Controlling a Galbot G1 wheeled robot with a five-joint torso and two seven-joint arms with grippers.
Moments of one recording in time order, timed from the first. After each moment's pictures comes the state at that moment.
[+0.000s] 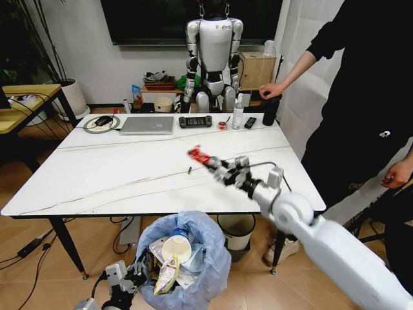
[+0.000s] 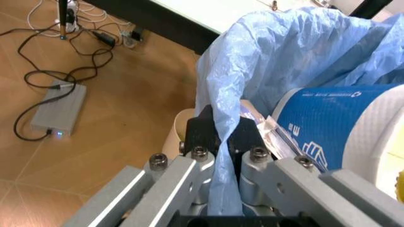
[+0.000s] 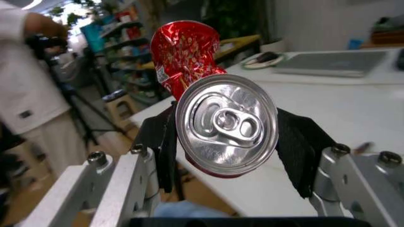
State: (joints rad) left arm 1.94 -1.54 -0.64 -2.21 -0.52 0.19 0.09; right arm -0.93 0.85 -0.14 2.13 0.95 -0.20 -0.14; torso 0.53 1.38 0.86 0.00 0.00
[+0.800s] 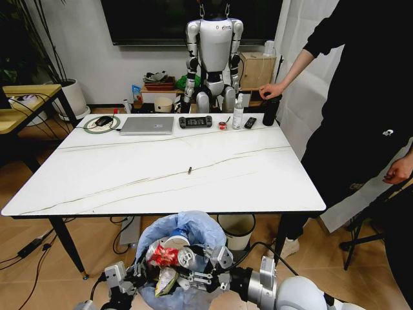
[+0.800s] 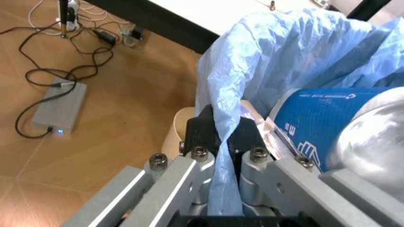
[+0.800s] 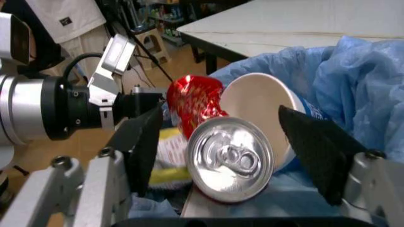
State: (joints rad) left arm 1.97 -1.54 -0.64 -2.23 -0.52 0.20 0.09; right arm -1.19 0.74 -0.27 2.18 0.63 -0.11 -0.18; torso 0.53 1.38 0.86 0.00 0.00
